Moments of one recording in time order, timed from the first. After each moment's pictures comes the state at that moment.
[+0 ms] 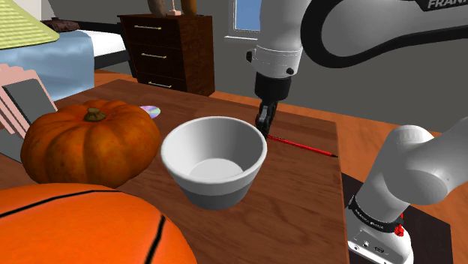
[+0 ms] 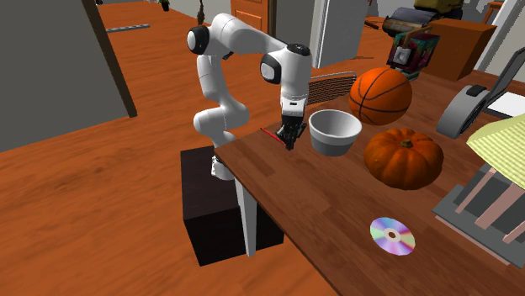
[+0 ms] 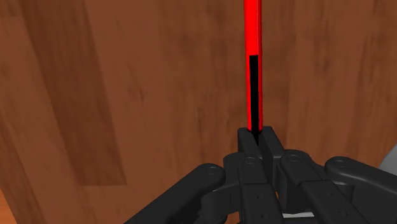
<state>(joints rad) 0.12 -0.68 0.39 -2.41 0.21 1.80 0.04</state>
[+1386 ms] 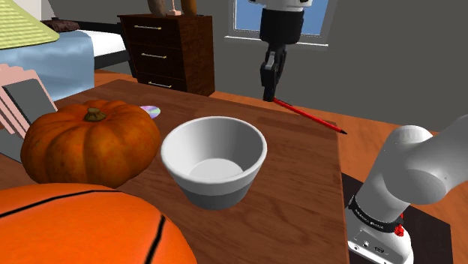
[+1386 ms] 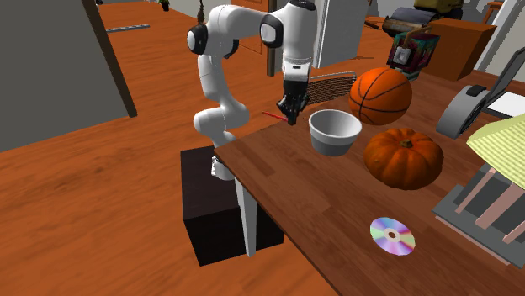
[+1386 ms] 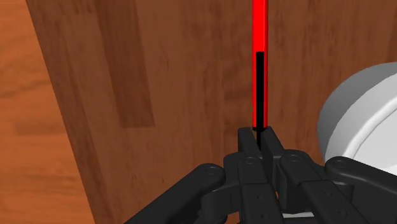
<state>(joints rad) 0.09 -0.63 0.35 -2.10 0.17 1.54 0.05</state>
